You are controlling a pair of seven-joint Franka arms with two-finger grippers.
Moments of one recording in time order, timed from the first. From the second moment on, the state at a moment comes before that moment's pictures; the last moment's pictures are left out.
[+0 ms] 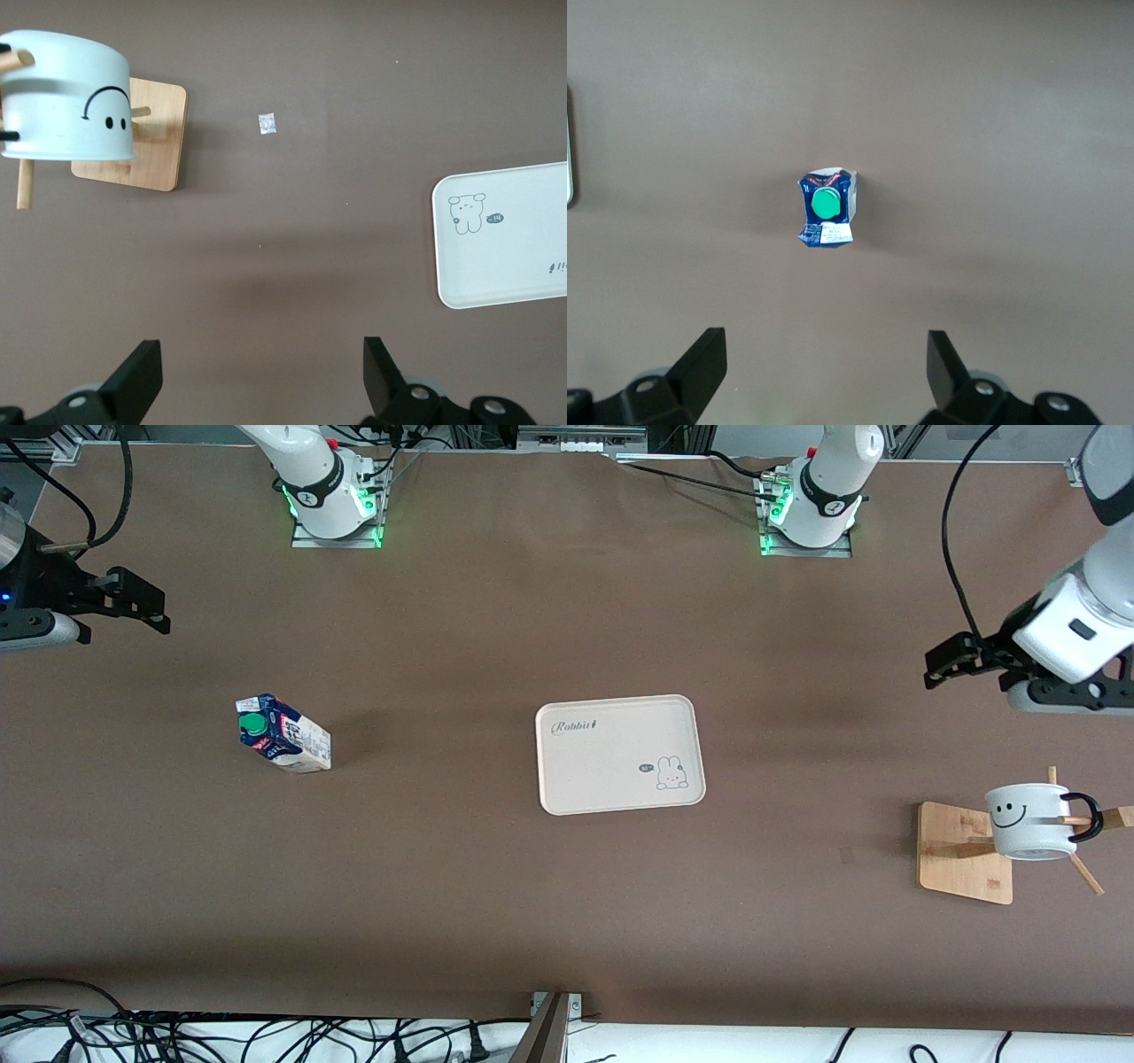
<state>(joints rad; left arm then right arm) 0.09 0.12 -0.13 -1.55 0.00 1.64 -0.03 0.06 -0.02 -0.05 -1.65 -0.01 1.60 -0.14</state>
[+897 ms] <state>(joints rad) 0.08 0.19 -0.14 -1.45 0.04 1.66 -0.03 0.07 -0.02 -0.05 -1.64 -0.01 1.62 -0.14</state>
